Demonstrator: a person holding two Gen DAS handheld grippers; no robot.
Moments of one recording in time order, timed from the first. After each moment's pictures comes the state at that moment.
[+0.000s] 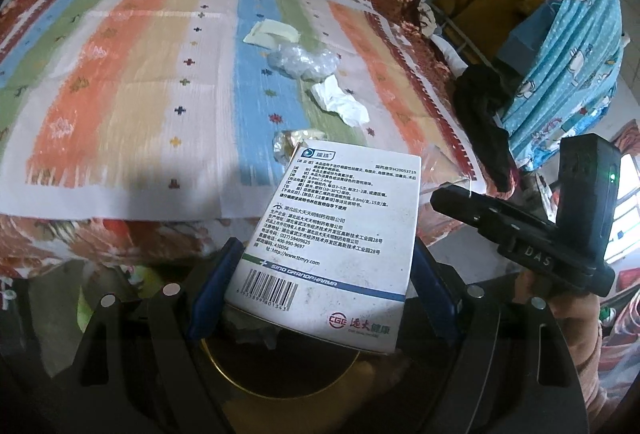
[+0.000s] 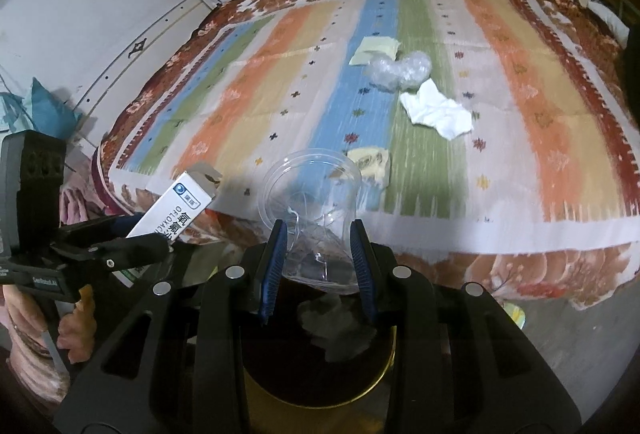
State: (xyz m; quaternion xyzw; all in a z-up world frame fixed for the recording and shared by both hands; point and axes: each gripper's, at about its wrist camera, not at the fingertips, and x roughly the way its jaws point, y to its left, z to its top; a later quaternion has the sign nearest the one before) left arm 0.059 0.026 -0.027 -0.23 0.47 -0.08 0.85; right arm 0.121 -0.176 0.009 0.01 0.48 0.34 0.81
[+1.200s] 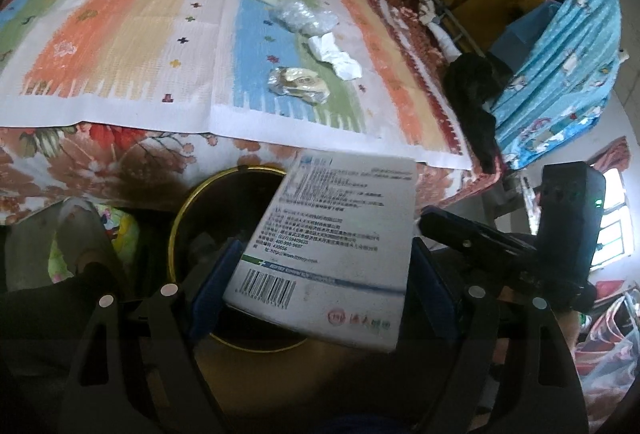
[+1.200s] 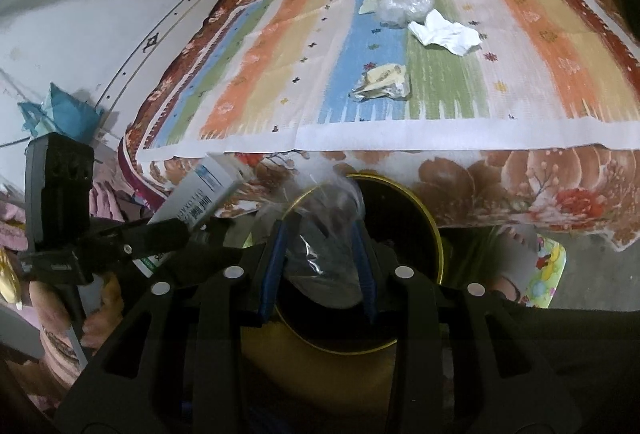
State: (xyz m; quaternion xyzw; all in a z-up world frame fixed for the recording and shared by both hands) left arm 0.005 0.009 -0.061 -0.28 0.49 -0.09 0.82; right arm 0.053 -0.203 -0.025 0.07 0.53 0.36 0.77
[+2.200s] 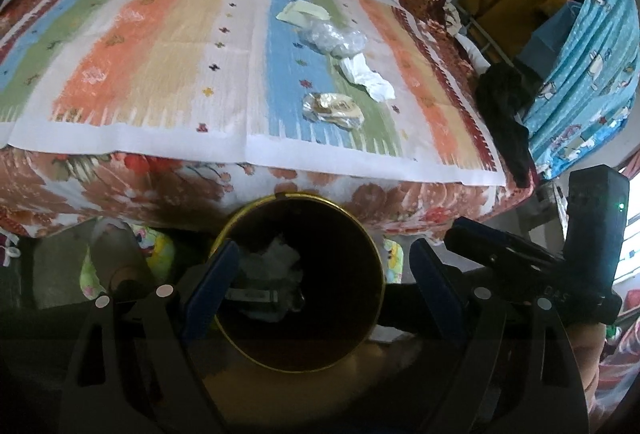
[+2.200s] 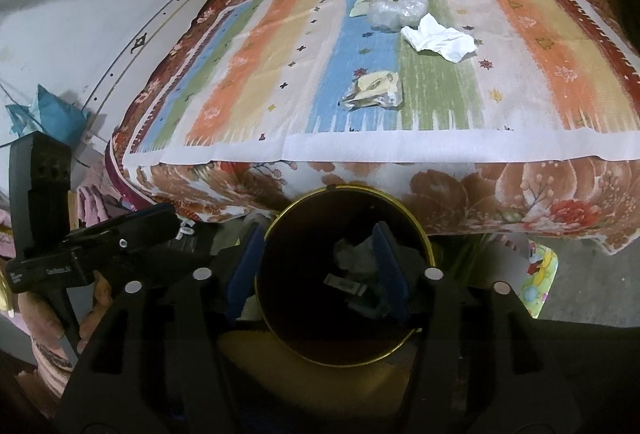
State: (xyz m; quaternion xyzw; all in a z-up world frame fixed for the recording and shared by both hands) left arm 0.016 0.020 -0.050 -0.24 0.48 -0.02 0.84; right arm 0.071 -0.192 -0.028 0.05 0.53 0.34 0.78
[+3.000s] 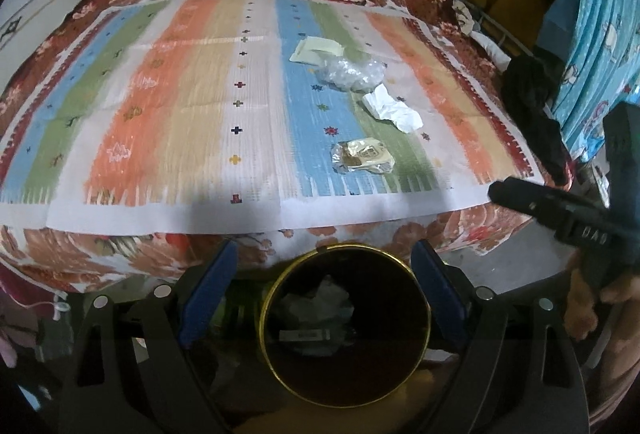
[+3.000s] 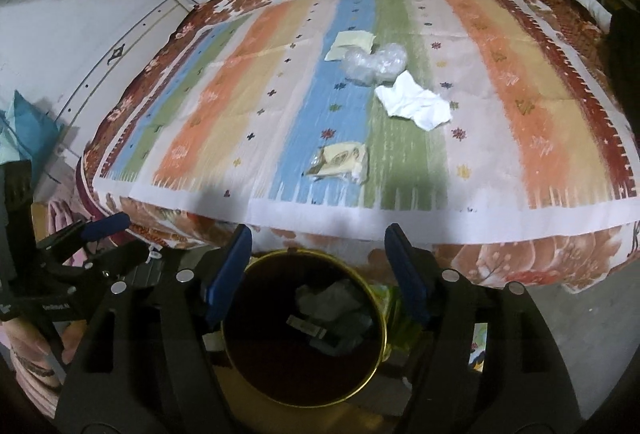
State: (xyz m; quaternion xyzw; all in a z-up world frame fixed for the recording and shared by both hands) left arm 0.055 0.028 -0.022 -0.13 0.47 0.02 0.87; right arm 0.134 -0.183 0.006 0.01 0.50 0.30 0.81
